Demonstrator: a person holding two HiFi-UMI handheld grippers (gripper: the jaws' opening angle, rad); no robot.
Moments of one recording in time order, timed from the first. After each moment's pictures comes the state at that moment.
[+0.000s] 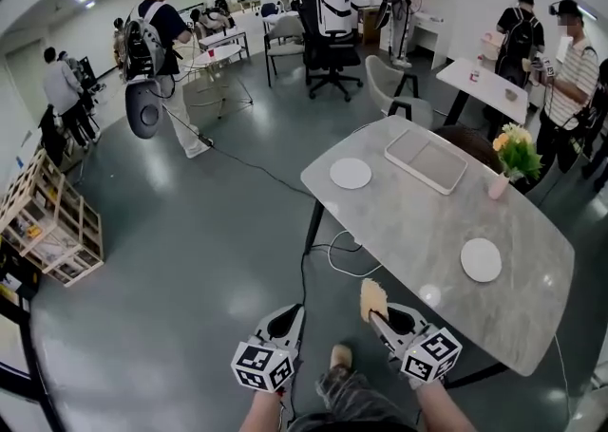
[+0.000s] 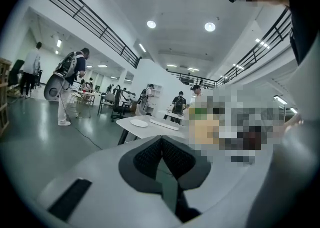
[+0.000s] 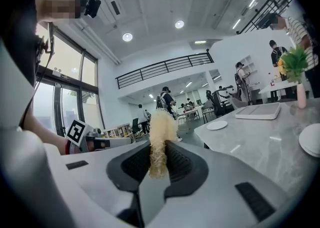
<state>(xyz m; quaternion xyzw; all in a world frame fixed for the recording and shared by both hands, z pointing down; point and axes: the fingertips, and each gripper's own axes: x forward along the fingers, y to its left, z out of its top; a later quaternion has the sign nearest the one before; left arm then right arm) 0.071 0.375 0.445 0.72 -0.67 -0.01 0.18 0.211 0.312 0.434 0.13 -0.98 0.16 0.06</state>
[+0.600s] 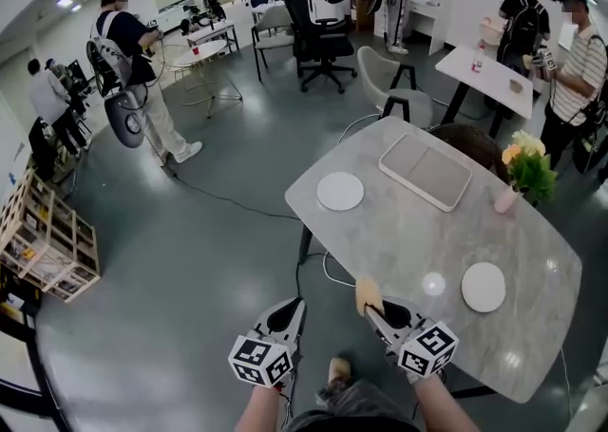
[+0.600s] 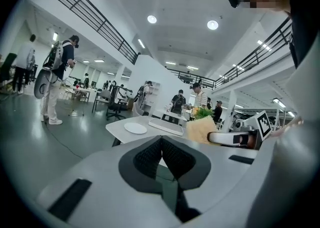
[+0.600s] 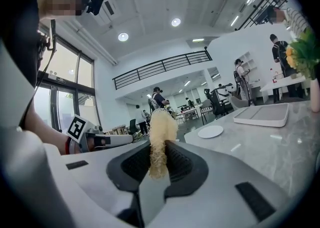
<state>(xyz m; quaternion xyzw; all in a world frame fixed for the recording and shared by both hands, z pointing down) 0.045 0.237 0.446 0.73 -0.65 0.00 0.19 0.175 0.181 0.445 0.13 -0.97 0.17 0.06</state>
